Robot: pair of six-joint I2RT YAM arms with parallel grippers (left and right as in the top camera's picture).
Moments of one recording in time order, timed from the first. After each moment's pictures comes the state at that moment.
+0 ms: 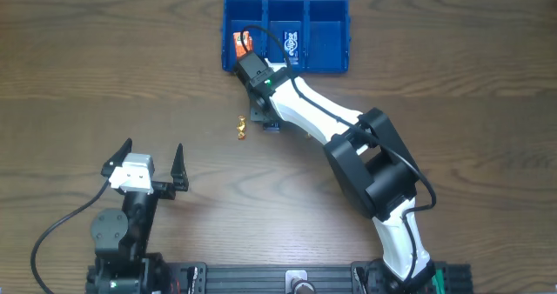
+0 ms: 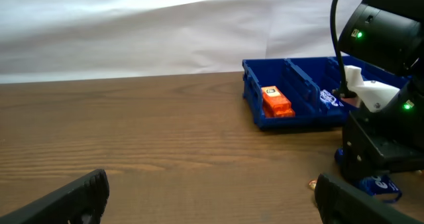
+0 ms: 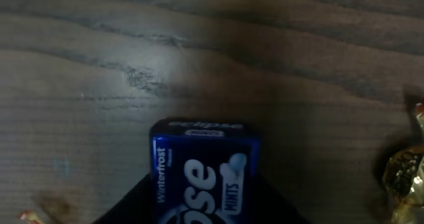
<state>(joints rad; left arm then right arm) -0.01 0.01 0.02 -0.11 0.13 0.02 0.66 2.17 1.56 -0.71 0.15 0.64</state>
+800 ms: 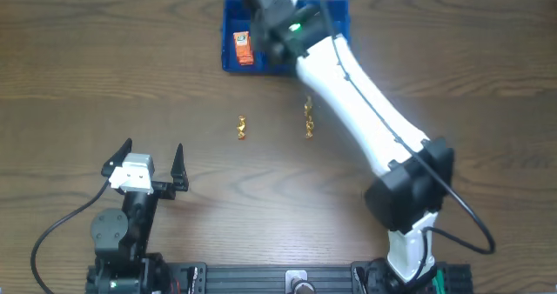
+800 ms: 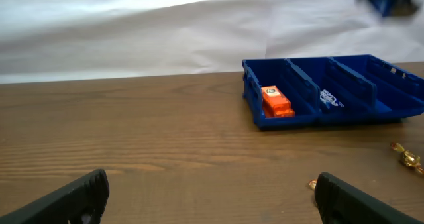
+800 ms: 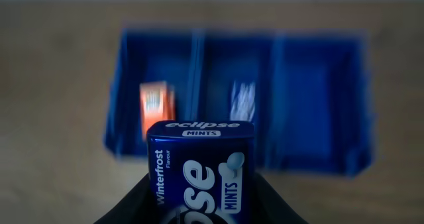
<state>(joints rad) -0.01 0.01 0.02 -0.11 0.13 0.02 0.58 2.03 2.06 -0.90 0.33 0.45</state>
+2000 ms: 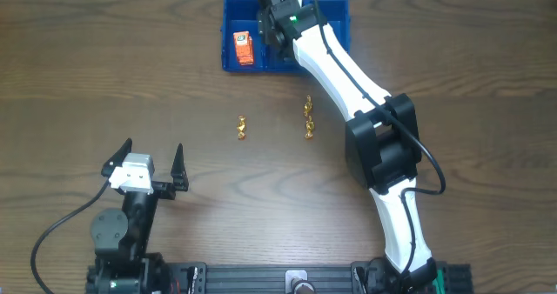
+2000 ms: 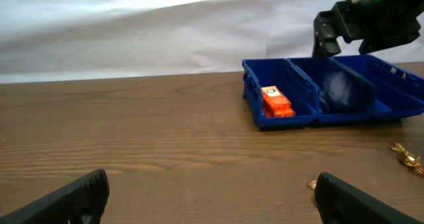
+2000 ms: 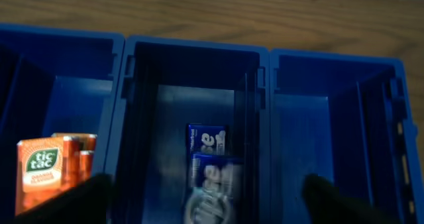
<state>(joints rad) -0.01 0.01 0.02 -0.11 0.13 0.02 0.49 2.31 2.07 -0.70 0.35 0.33</state>
